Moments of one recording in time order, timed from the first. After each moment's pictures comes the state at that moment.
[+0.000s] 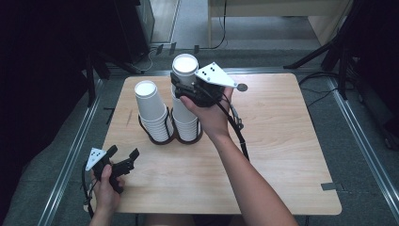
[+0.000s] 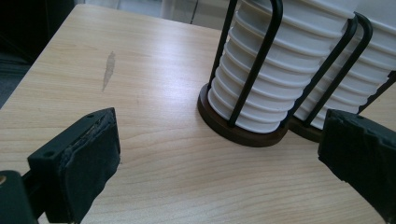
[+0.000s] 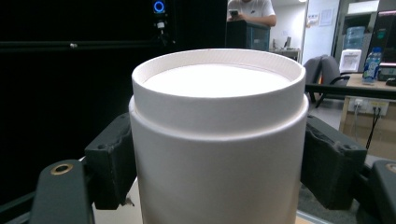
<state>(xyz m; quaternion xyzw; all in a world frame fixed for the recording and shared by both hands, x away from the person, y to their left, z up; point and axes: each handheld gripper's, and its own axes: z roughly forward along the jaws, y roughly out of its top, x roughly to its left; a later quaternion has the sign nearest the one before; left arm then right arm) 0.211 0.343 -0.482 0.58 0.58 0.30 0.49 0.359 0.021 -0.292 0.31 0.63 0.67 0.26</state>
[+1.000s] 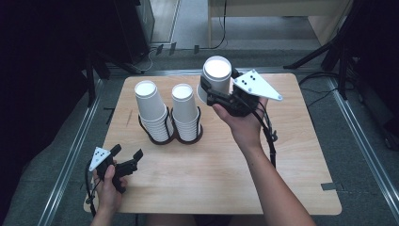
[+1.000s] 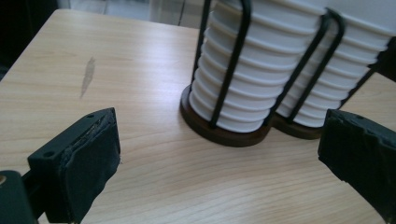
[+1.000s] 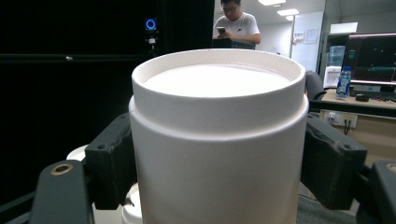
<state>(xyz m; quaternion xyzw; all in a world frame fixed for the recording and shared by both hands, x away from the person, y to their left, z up) 0.210 0.331 -0.478 0.60 0.55 0.29 0.50 0.327 -0.060 -0.288 0.31 0.61 0.68 0.28</state>
